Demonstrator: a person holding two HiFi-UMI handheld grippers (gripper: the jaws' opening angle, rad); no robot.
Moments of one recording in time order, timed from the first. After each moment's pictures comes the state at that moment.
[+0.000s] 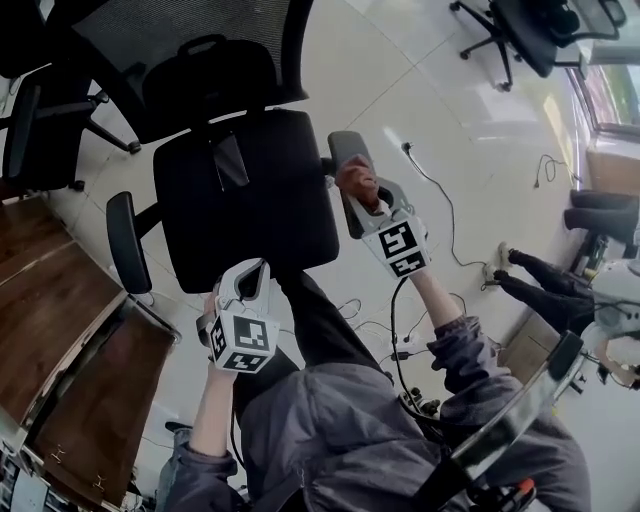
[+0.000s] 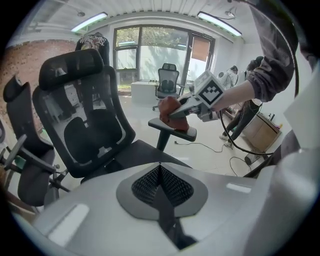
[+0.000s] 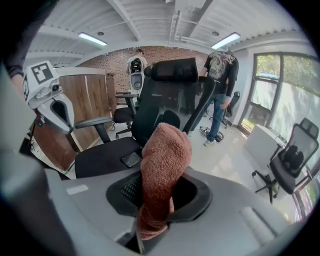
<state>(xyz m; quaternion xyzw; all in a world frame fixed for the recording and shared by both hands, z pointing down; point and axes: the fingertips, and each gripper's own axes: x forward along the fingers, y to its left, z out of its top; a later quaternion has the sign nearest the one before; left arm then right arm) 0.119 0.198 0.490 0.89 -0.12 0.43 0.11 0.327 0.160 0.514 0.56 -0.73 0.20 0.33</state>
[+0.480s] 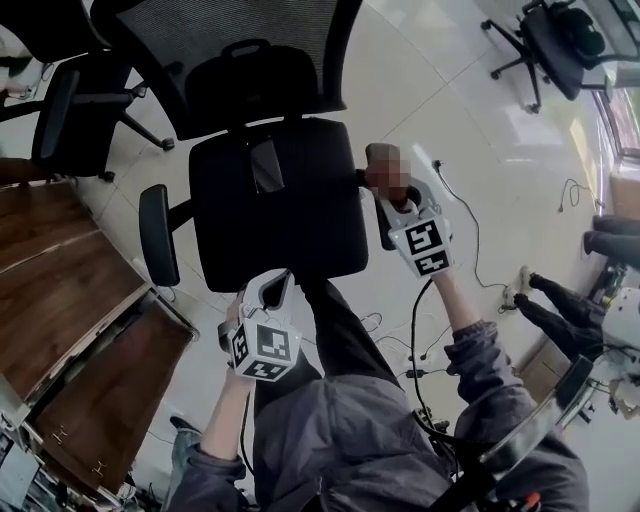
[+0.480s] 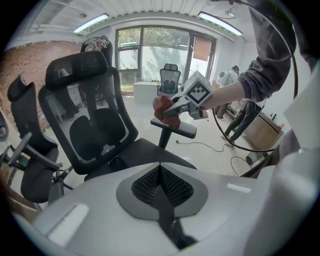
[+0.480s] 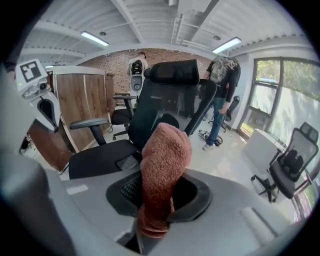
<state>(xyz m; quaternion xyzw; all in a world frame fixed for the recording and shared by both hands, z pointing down) 0.102 0.204 0.484 0.89 -0.13 0.43 0.11 0.329 0.132 0.511 0.57 -0.73 0.18 0.33</state>
